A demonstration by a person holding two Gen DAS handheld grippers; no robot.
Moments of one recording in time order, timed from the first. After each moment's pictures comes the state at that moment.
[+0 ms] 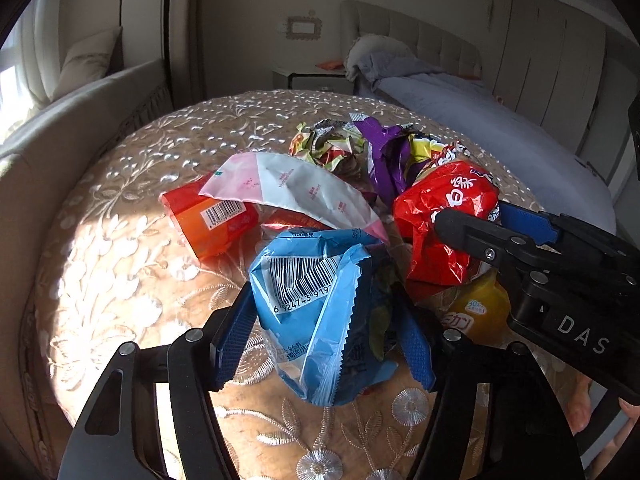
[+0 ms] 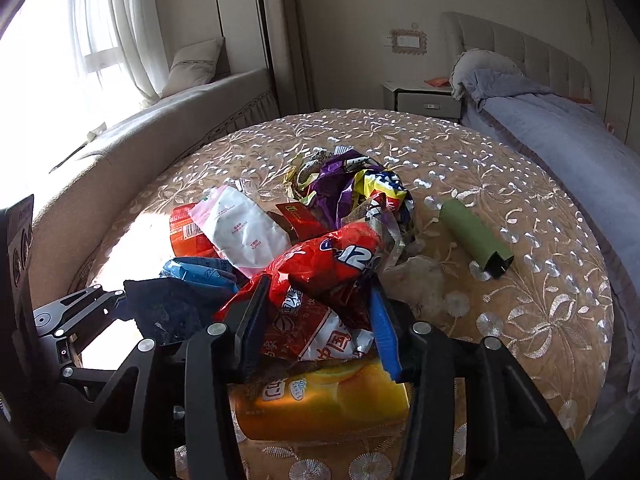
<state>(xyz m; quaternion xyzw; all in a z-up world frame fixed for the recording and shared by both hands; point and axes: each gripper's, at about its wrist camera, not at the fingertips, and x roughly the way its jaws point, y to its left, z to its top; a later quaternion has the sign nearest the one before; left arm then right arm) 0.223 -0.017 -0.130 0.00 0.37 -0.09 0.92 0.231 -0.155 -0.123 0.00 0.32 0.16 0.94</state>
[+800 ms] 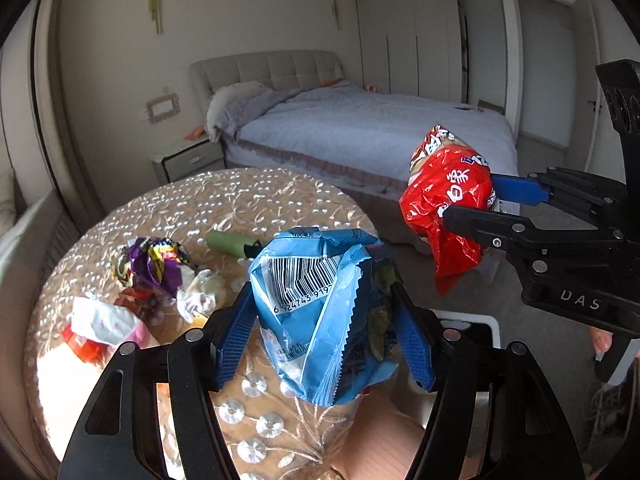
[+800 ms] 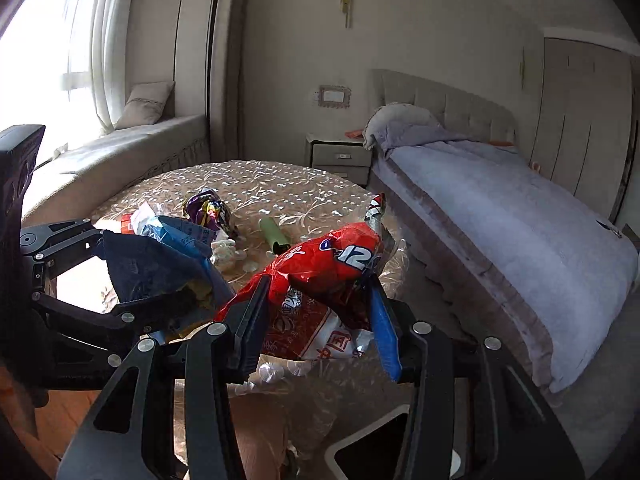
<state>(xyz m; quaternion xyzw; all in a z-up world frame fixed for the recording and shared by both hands) 0.107 -0.215 -0.061 0.15 0.28 -0.29 0.90 0.079 -0.356 -0.075 -0.04 0.26 0.01 0.97</state>
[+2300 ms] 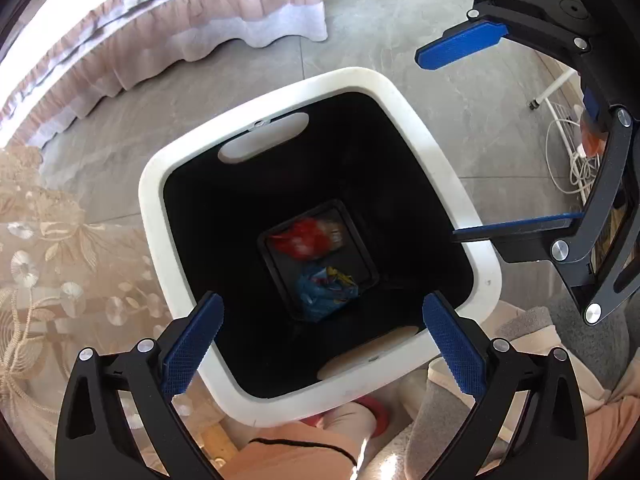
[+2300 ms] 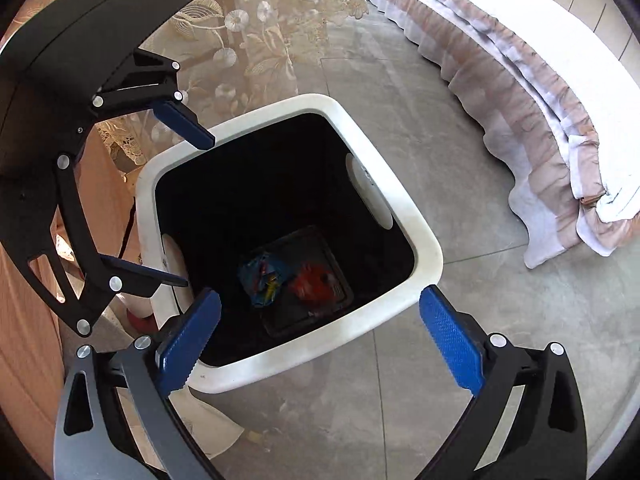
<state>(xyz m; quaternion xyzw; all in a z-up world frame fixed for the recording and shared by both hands) 0.100 -0.475 -0.368 0.42 0.48 -0.51 0.58 0.048 -0.529 -0.384 -0.04 0.55 0.05 0.84</state>
